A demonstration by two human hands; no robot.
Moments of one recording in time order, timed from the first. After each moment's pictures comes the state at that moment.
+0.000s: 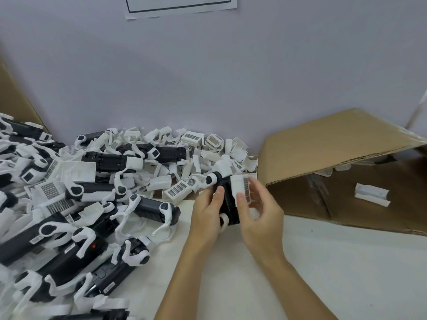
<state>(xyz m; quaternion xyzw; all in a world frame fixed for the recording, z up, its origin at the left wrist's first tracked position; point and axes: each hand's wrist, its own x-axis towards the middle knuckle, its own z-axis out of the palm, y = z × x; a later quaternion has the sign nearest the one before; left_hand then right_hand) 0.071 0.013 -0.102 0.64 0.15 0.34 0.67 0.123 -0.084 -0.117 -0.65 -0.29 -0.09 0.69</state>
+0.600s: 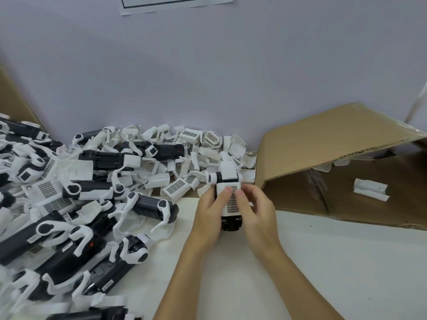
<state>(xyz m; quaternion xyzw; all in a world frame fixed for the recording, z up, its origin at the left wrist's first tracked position) 0.071 0.010 -0.106 0.64 0.10 0.29 0.71 0.125 -0.086 -0.114 -0.62 -0.30 0.04 0.73</state>
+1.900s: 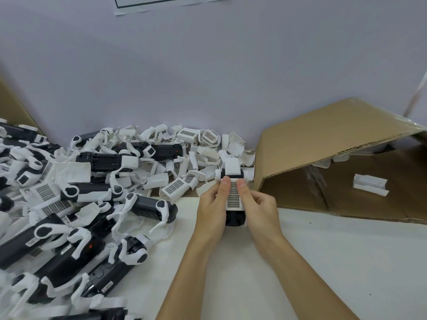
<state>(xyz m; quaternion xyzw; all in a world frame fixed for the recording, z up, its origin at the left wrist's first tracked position) 0.075 -0.004 -0.097 0.64 0.17 0.30 0.69 0.128 -0.082 -0.105 -0.59 -0.20 0.16 0.76</state>
